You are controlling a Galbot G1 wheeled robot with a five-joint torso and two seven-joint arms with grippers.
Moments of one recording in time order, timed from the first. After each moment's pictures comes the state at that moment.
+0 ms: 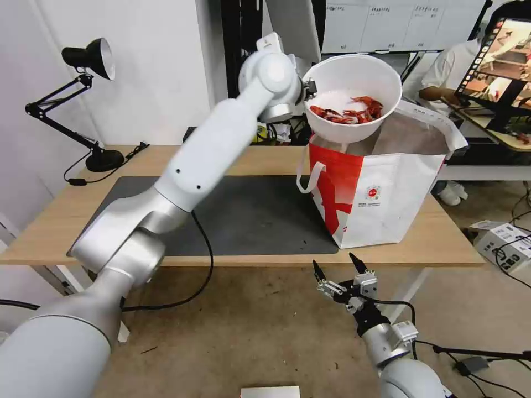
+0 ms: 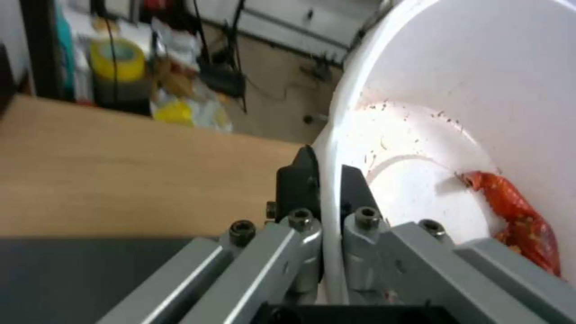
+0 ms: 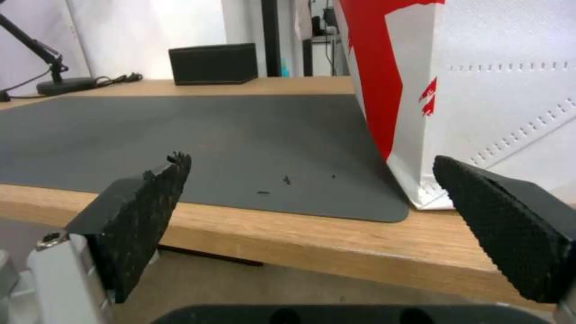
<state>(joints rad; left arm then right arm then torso) -0.18 -1.48 0.30 -1.27 -1.54 0.48 -0.87 -1.49 0.90 0.16 2.07 0.46 0.20 0.29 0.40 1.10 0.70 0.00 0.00</state>
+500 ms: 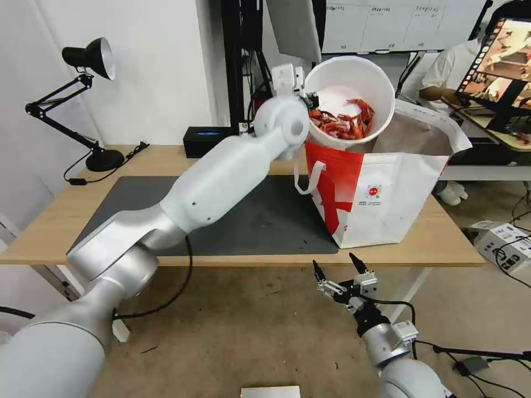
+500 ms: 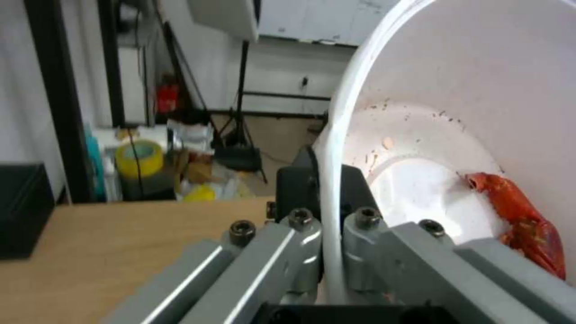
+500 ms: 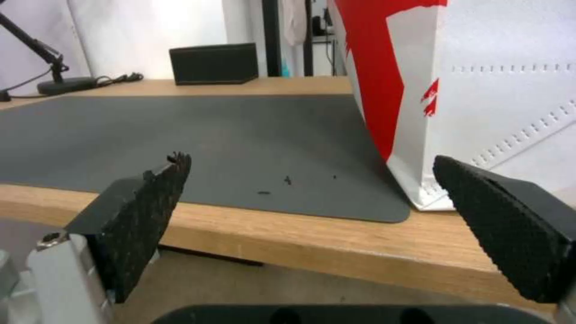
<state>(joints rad) -0.12 -1.38 0.47 -1.38 -1.25 0.35 -0.72 -1.49 0.90 0.16 2.07 0.46 0.20 0.29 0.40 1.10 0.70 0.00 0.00</state>
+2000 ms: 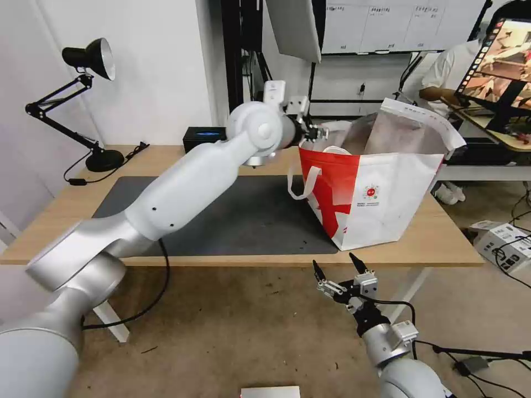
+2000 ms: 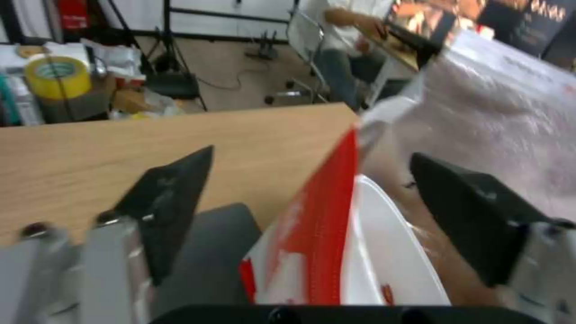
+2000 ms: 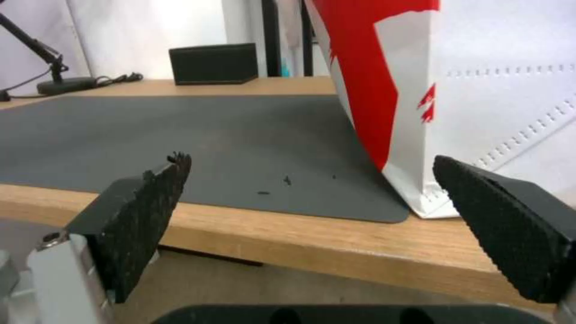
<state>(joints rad) -0.06 -1.21 0.38 -1.50 -1.48 0.55 -0.53 -1.49 0.90 0.16 2.07 0.46 0.20 0.29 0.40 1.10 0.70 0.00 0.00</state>
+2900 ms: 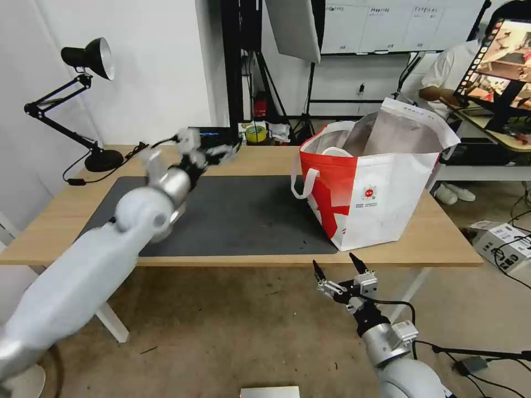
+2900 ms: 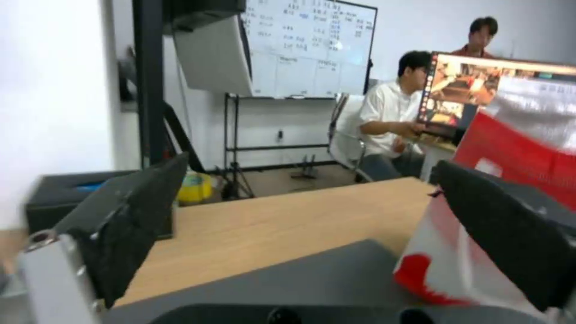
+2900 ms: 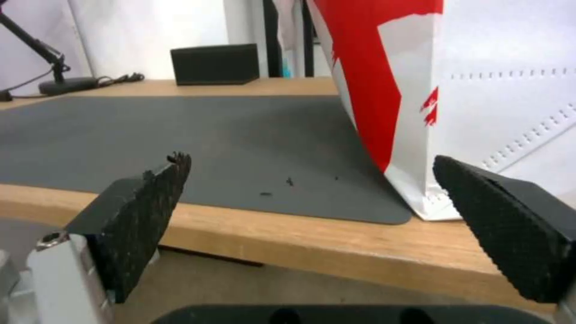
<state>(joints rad) 0.65 -0.76 -0.05 -1.79 -0.96 0.03 0.00 -1.49 0.90 0.16 2.07 0.46 0.20 0.29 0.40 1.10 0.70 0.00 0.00</state>
